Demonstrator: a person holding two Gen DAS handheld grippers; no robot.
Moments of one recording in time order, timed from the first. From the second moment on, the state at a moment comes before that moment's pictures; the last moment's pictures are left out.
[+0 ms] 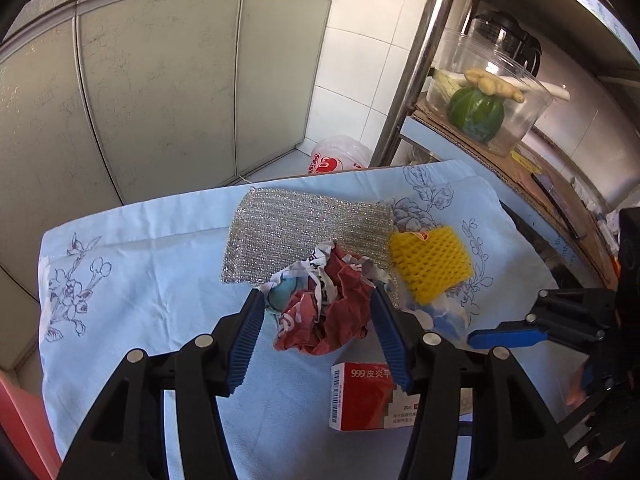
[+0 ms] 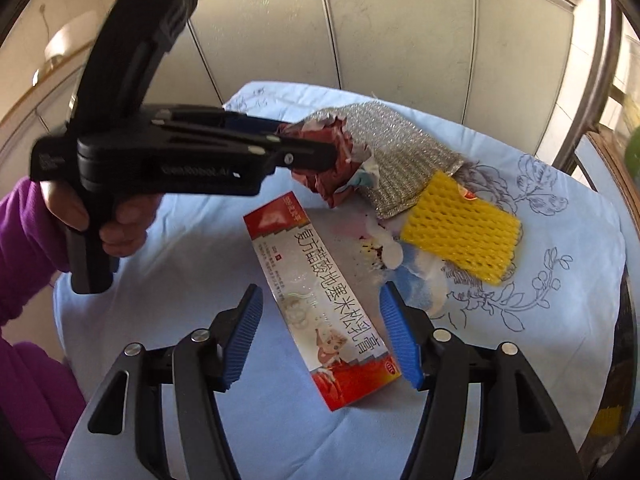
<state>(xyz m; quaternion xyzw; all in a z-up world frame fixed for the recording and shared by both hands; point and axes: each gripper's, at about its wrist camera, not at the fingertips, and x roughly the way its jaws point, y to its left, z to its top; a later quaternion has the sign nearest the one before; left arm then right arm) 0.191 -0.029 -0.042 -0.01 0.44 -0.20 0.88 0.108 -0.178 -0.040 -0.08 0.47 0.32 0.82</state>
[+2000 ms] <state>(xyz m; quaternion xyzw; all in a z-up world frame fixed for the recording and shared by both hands) 0.013 0.106 0.055 -0.08 0.28 -0.06 0.95 0.054 -0.142 -0.007 0.06 0.44 0.32 0.84</state>
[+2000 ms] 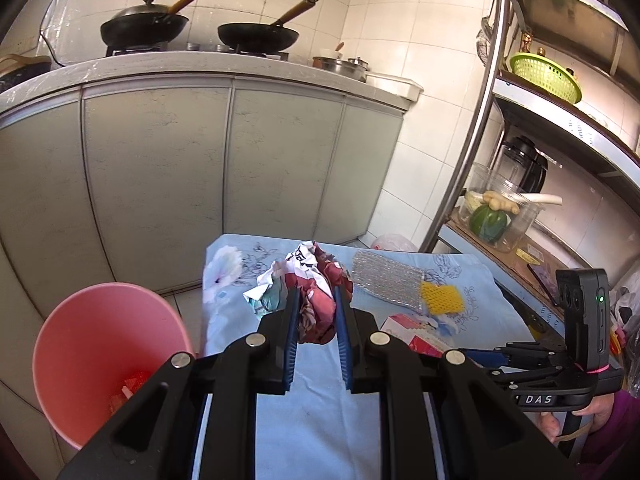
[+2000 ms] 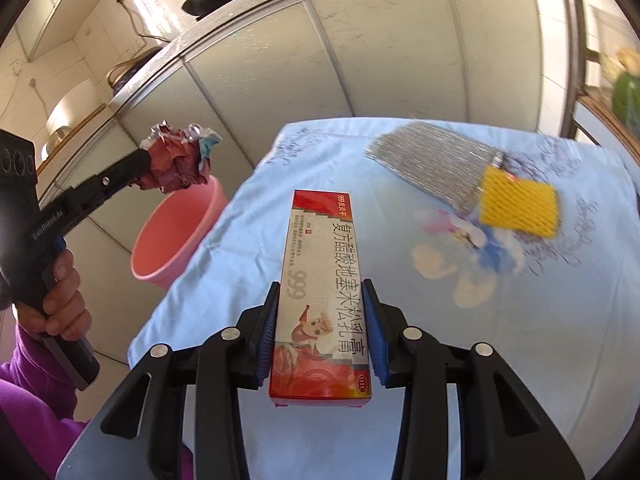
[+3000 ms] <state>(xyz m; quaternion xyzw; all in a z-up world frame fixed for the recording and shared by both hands) -0.039 0.249 -0.008 -0.13 0.34 0.16 0.92 0.085 0.096 0.023 -0.04 0.46 0.46 0.76</state>
